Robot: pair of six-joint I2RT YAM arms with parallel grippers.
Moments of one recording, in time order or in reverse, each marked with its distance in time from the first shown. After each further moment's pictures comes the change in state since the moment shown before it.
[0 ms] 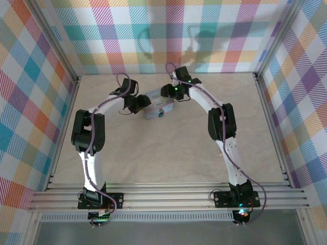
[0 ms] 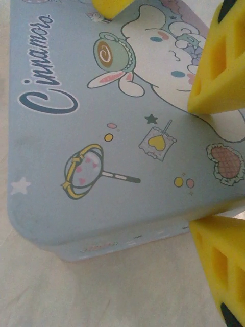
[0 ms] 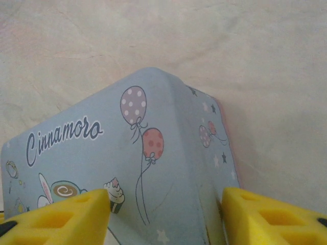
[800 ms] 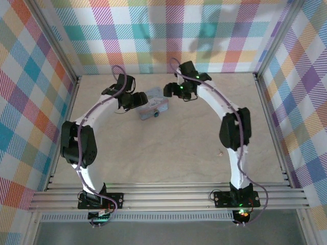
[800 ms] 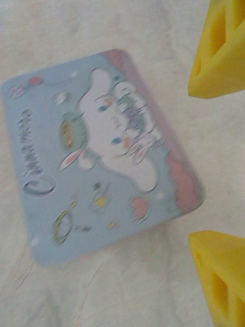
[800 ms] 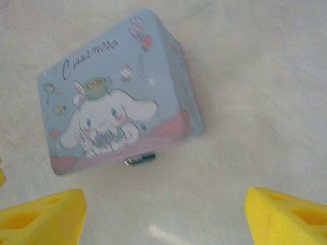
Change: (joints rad) left arm -0.062 -0.241 -0.040 -0.171 -0.156 0.151; right arm -0.003 -0.450 -0.387 -0.150 0.114 -0.063
